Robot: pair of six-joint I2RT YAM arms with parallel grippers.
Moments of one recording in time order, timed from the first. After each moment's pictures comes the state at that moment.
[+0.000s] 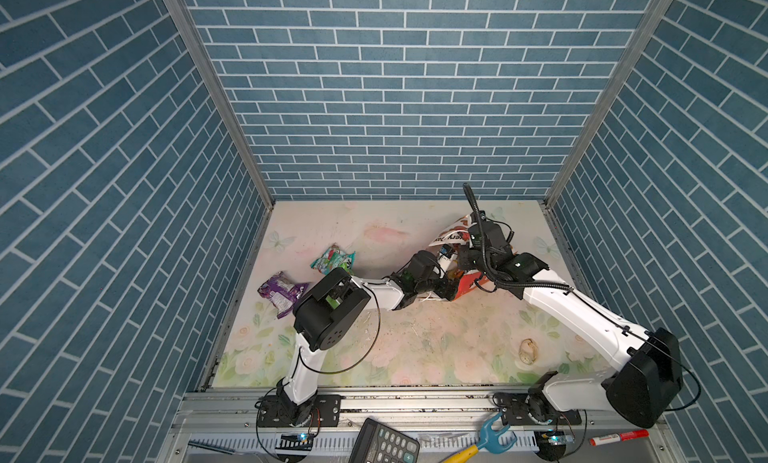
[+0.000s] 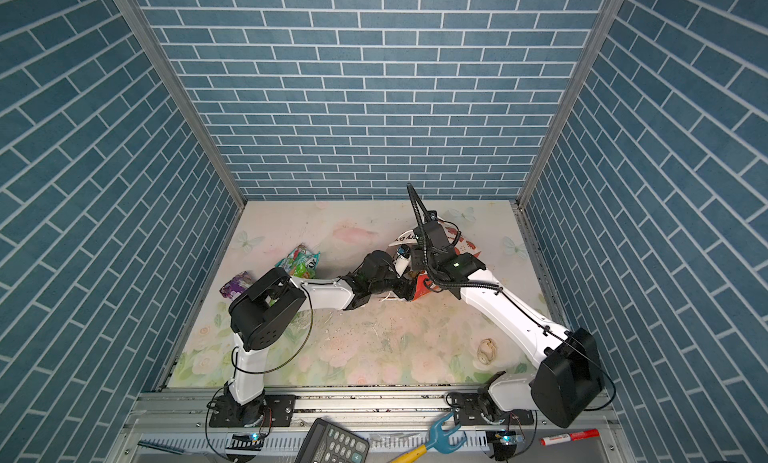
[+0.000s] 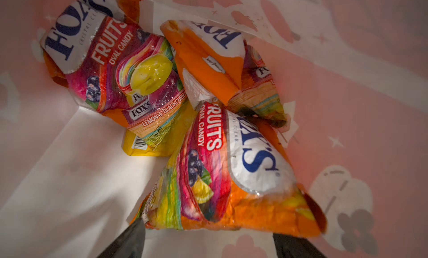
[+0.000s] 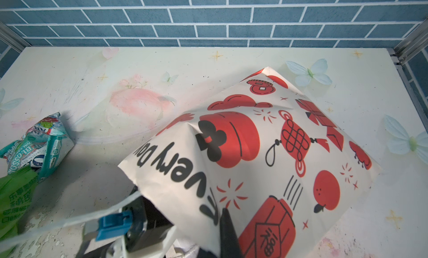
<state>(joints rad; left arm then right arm) -0.83 2.04 1.16 0.42 0.25 -0.19 0.65 1.35 1.14 -0.50 0.31 0.37</state>
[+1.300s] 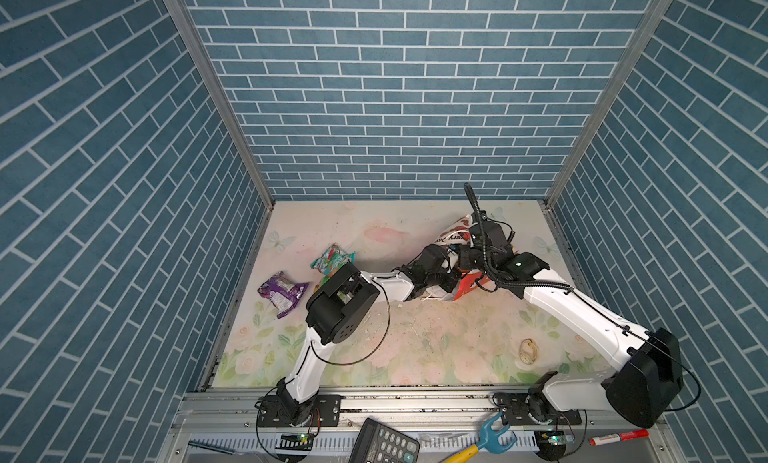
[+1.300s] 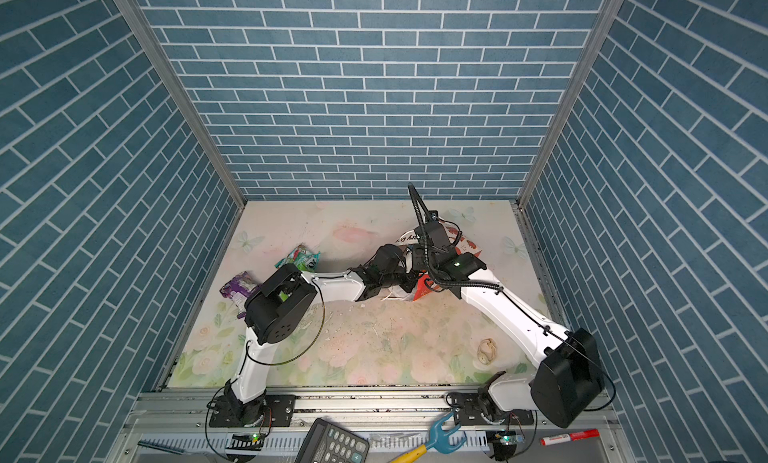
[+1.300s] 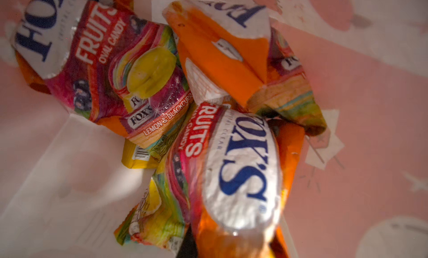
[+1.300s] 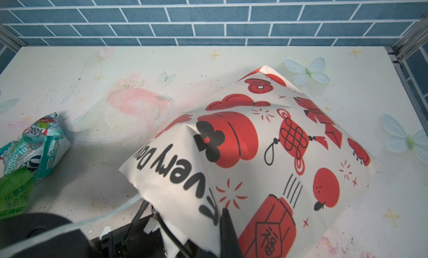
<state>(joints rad) -0.83 2.14 1.33 0.28 0.21 -0.17 0.65 1.35 1.14 -0.50 0.31 0.37</state>
